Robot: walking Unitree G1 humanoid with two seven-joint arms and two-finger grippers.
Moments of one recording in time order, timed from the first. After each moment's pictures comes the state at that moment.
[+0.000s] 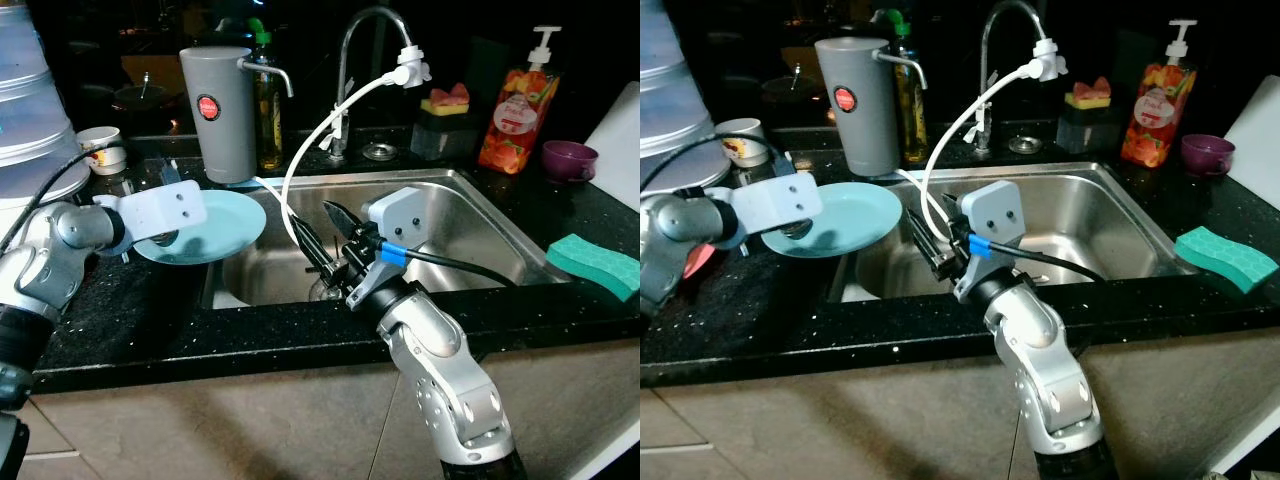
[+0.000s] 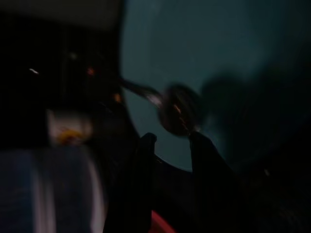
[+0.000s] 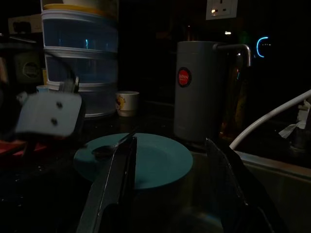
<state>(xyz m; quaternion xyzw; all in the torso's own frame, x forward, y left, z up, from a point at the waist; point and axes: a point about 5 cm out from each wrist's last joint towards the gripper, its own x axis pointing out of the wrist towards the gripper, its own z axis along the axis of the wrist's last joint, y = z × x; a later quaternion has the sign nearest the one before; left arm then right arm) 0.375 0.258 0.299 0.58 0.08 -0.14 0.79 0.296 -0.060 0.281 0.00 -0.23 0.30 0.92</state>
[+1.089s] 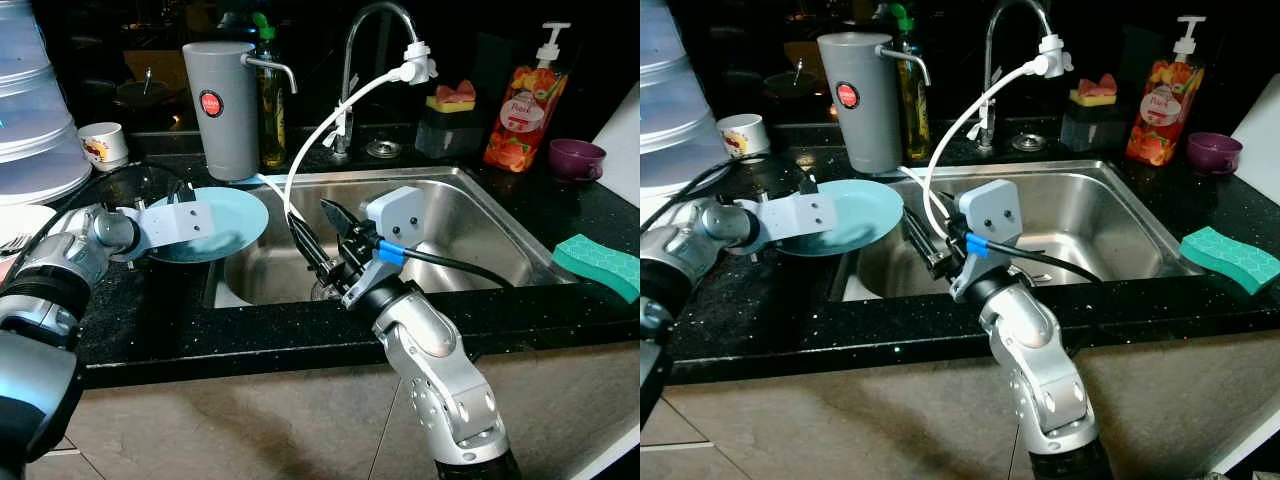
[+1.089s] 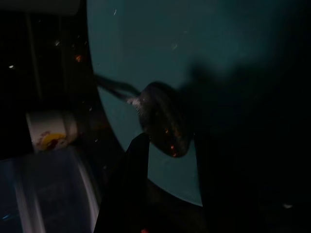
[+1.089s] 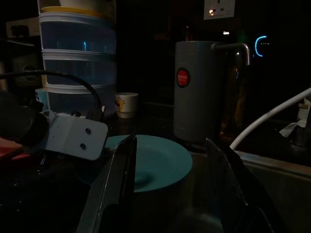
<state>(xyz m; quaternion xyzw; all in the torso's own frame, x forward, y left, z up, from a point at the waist) 0.405 0.250 0.288 0.62 0.12 -0.14 0.76 0.296 -0.058 0.281 0.01 -0.24 0.30 0.92</state>
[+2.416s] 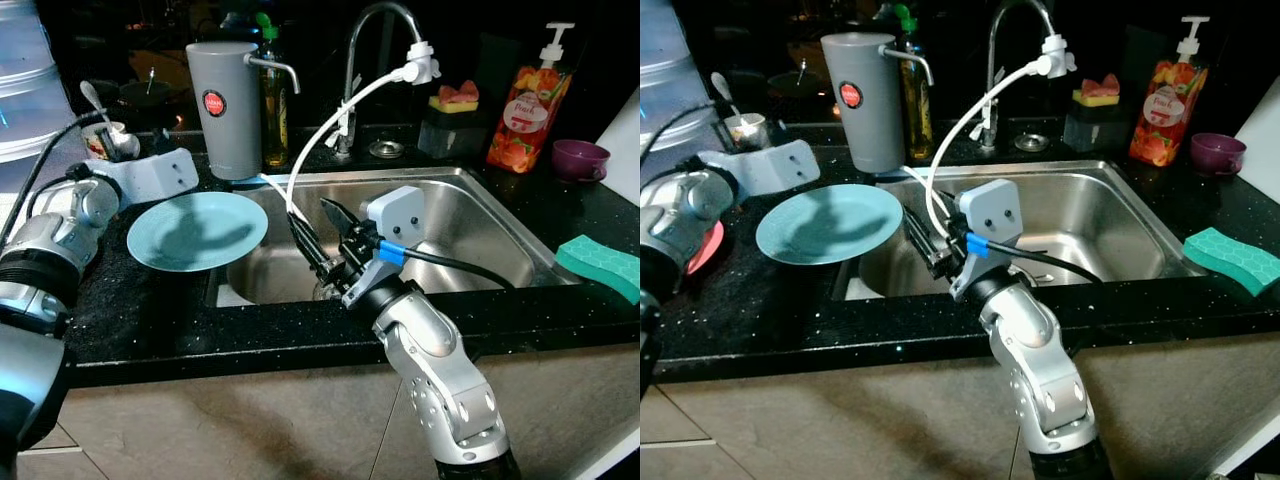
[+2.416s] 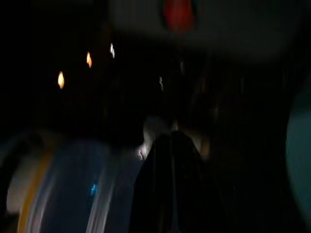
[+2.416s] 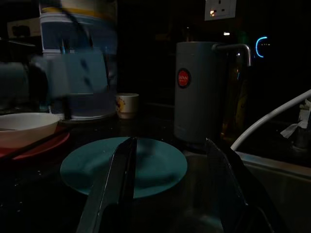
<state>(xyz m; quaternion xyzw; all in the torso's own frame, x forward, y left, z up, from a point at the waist) 0.397 0.238 0.359 0.60 -0.15 0.05 0.79 0.296 -0.058 0.282 0.01 -0.24 0.30 0.92</state>
